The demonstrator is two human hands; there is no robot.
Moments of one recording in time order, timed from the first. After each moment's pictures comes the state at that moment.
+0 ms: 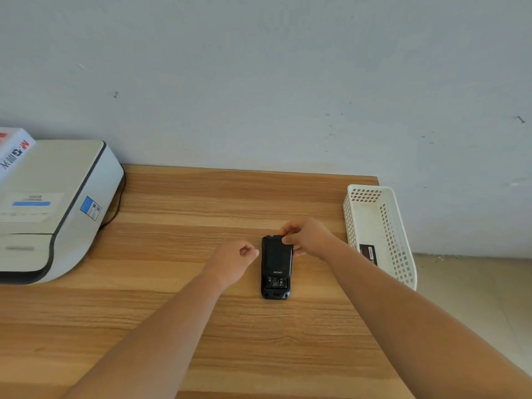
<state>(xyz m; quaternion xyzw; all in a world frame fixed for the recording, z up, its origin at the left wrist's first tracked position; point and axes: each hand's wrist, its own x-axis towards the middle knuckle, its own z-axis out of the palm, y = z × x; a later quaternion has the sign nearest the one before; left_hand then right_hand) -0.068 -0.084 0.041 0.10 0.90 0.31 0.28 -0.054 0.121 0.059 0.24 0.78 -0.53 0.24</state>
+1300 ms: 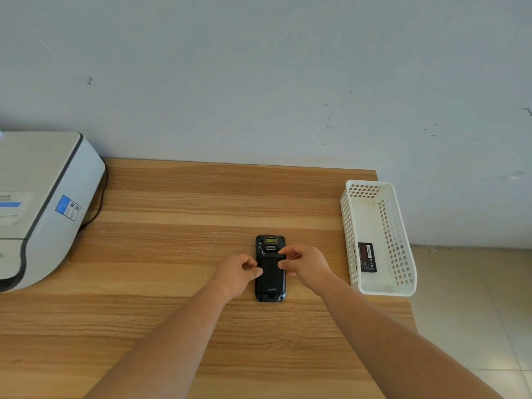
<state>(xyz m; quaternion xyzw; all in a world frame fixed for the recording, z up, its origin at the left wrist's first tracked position) -0.062 -0.067 -0.008 0.04 0.87 0.34 0.36 -0.010 0.115 -0.008 0.30 0.74 -0.58 0.16</state>
